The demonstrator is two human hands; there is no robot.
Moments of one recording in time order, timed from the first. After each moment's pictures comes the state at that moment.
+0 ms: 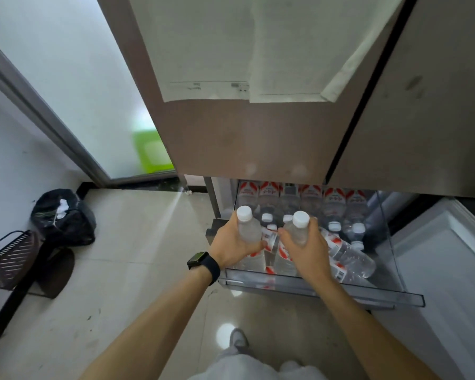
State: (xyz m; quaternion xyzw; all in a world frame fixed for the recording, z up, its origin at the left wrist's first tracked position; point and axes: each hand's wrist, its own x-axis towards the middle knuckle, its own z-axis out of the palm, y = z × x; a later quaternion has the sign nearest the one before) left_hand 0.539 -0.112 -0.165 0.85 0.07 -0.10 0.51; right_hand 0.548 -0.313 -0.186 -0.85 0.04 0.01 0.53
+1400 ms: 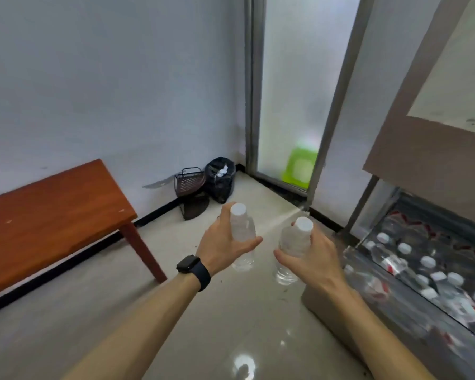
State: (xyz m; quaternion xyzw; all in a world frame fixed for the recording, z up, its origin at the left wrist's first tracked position) left_hand 0.153 -0.003 -0.069 0.85 0.32 0.25 0.34; right_hand 0.310 -0.170 -0.069 -0.80 -0.40 0.11 0.43
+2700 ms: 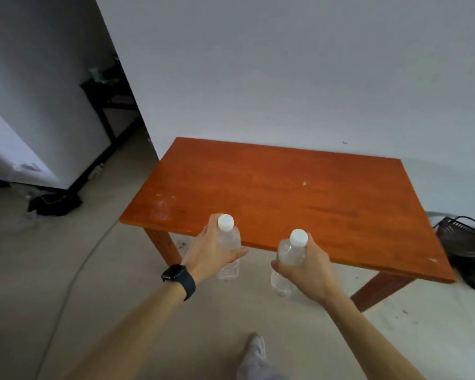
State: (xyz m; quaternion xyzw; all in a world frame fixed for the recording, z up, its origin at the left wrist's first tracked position) left_hand -0.641 0.301 -0.145 0.58 0.71 0.31 0.26; right_hand -0.392 0.335 -0.147 -0.57 -0.69 0.36 0.26
